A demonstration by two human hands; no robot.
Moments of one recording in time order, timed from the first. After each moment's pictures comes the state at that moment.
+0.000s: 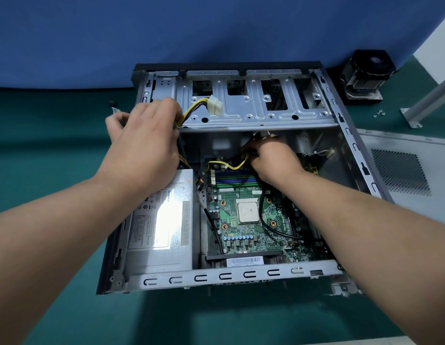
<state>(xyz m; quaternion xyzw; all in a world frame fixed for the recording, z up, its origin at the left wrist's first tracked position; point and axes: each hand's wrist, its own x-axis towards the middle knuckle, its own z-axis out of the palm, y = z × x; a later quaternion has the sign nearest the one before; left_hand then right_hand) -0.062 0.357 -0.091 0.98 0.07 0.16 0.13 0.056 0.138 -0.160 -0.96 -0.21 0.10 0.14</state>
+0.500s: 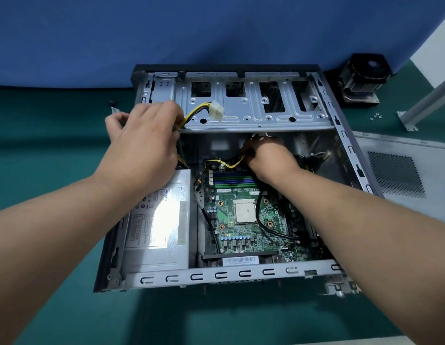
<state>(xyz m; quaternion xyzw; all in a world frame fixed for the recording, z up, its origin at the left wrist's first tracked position) -0.063 0.357 -0.090 0.98 0.05 0.16 0.13 0.058 0.140 -0.156 -0.96 -0.21 0.11 0.12</state>
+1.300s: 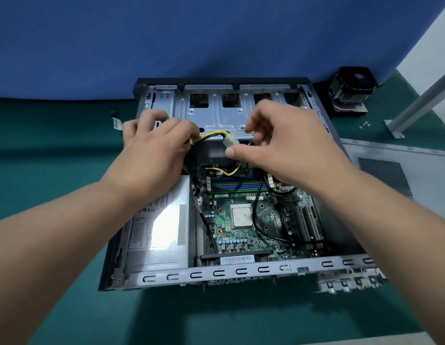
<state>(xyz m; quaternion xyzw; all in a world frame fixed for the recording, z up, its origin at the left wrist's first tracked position) -0.070 0.351 -0.086 0.97 -0.04 0.18 0.13 -0.003 0.123 -0.032 -0.92 -0.25 0.00 0.28</state>
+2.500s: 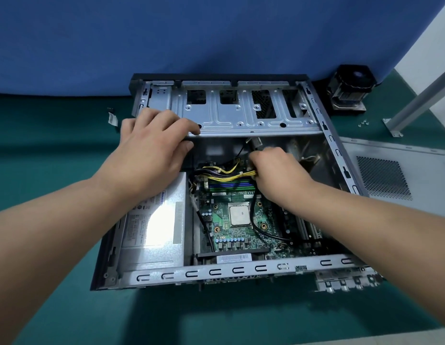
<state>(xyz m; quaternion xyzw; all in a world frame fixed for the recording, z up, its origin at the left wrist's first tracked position) -0.064 0.359 -0.097 0.98 -0.05 0.18 0.13 0.020 0.116 -0.121 -0.96 -0.28 0.07 0.01</state>
